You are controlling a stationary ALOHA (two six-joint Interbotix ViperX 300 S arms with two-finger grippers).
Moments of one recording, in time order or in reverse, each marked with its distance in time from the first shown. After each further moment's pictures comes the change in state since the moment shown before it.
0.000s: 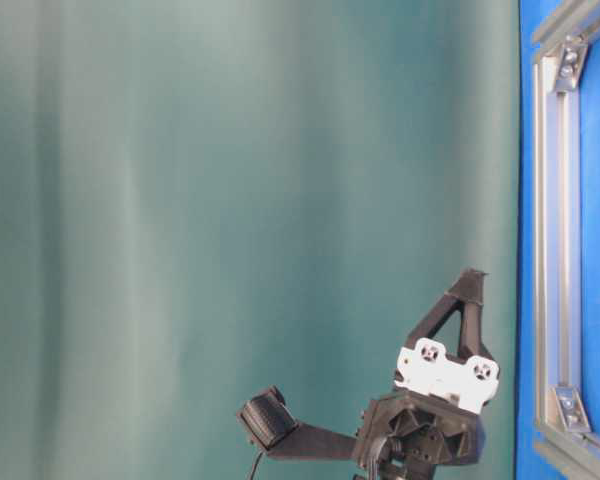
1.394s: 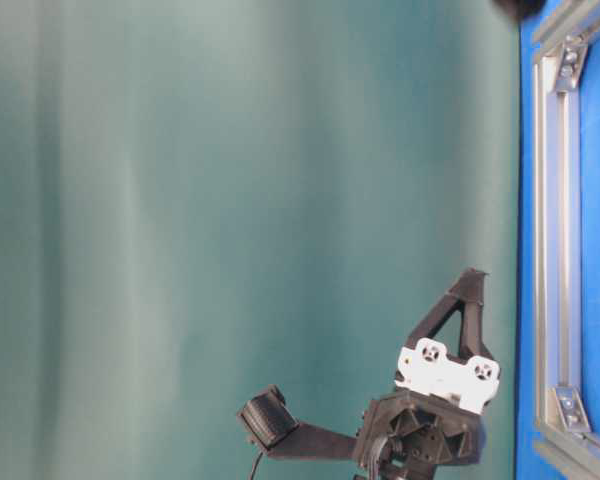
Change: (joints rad) left arm 0.000 0.000 0.000 0.000 0.000 0.003; right arm 0.147 0.597 -0.477 -0.051 -0.166 0.003
